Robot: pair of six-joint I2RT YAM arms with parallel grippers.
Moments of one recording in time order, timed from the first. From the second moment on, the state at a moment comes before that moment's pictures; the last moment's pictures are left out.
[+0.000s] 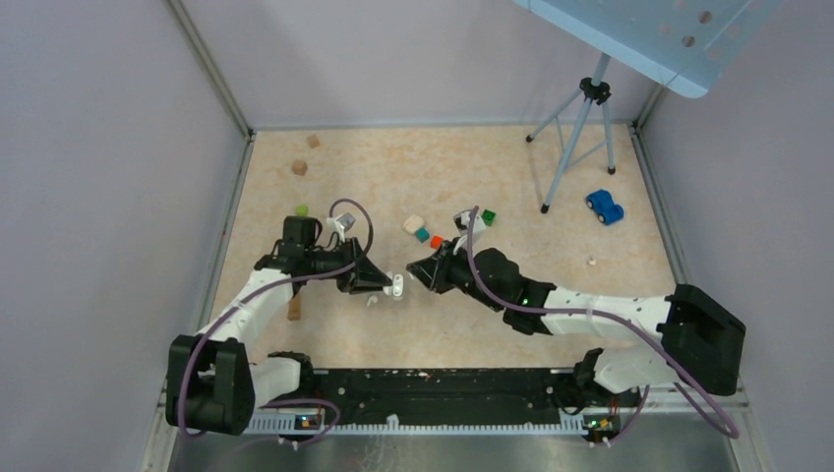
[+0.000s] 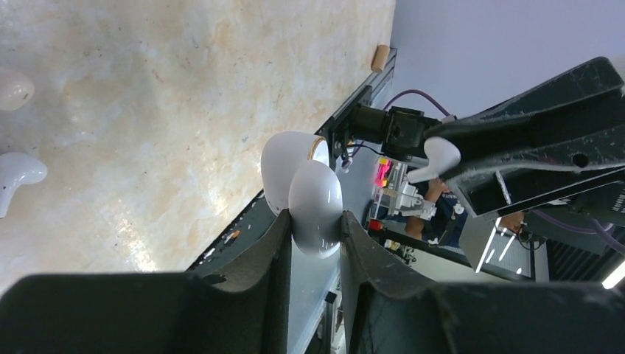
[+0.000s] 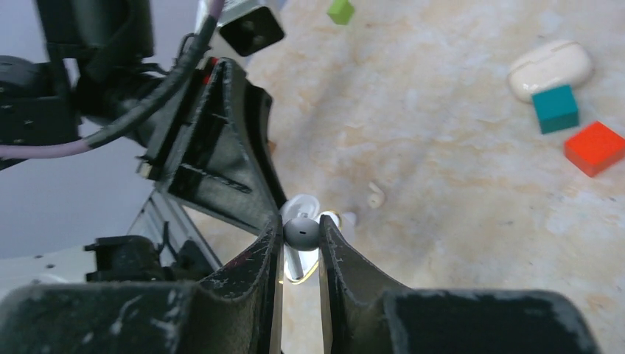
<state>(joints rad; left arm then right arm) -0.13 1.15 0.60 -0.36 1.04 -0.63 1.08 1.29 0.66 0.43 0.23 0.68</state>
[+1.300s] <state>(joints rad) -0.13 1.00 0.61 -0.29 1.09 -1.04 1.20 1.26 0.62 0.76 0.38 0.57</state>
